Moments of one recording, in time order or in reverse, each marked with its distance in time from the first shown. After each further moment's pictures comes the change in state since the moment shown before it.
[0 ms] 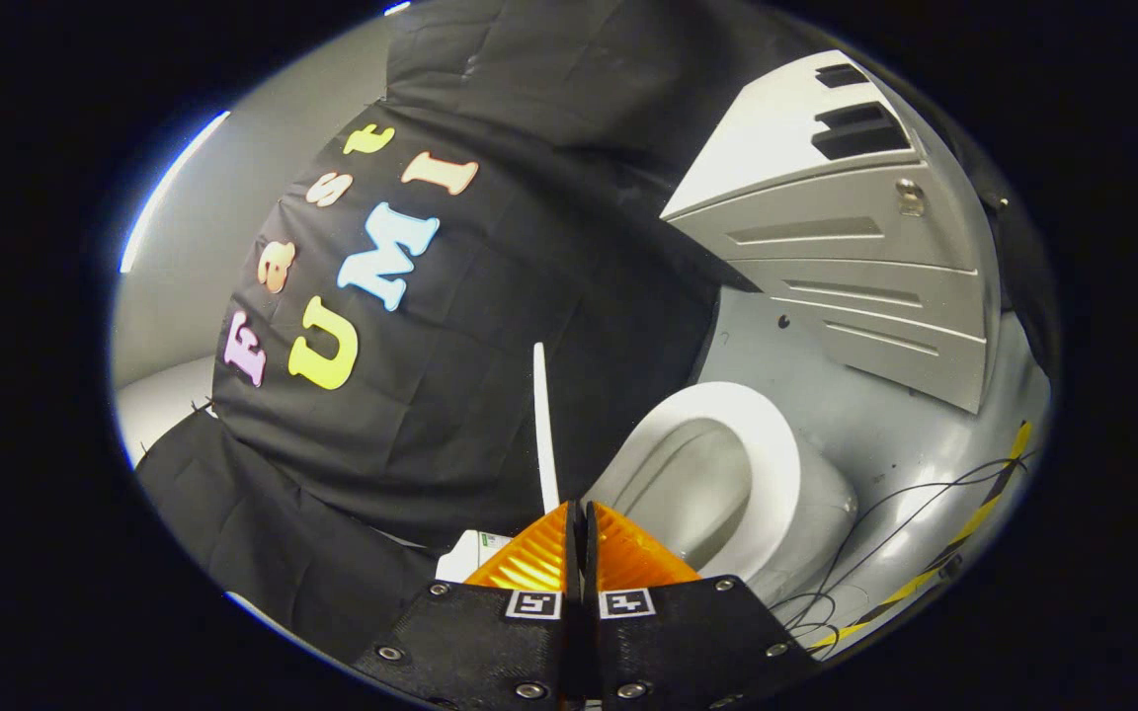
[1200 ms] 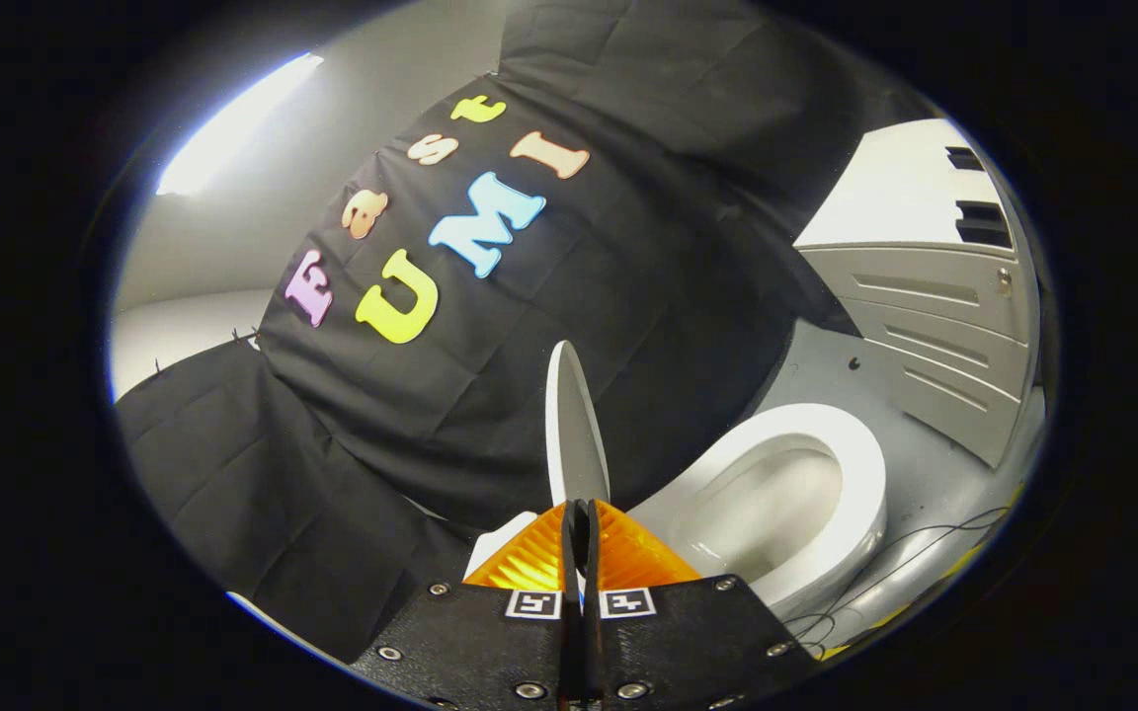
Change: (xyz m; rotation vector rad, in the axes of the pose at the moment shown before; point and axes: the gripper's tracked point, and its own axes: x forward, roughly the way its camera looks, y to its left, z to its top) arm -0.012 0.121 -0.028 -0.219 -0.007 0.127
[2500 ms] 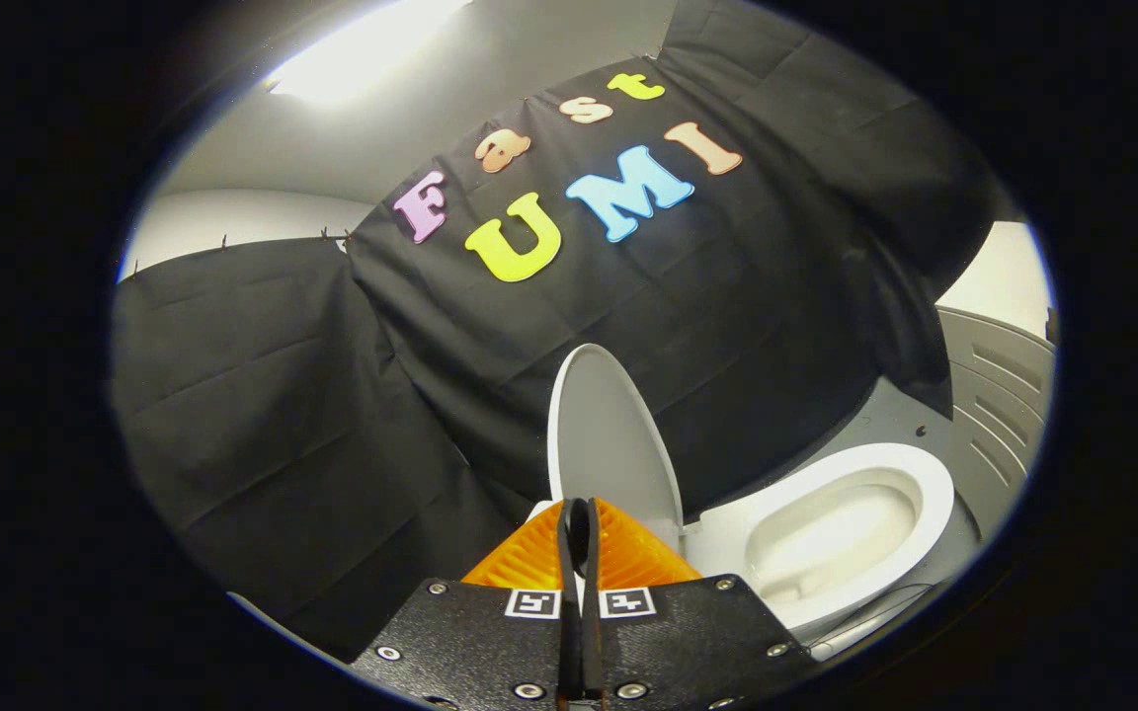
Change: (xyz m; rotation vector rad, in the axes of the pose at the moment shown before) arm 0.022 0.157 -0.067 -0.284 0.039 0.173
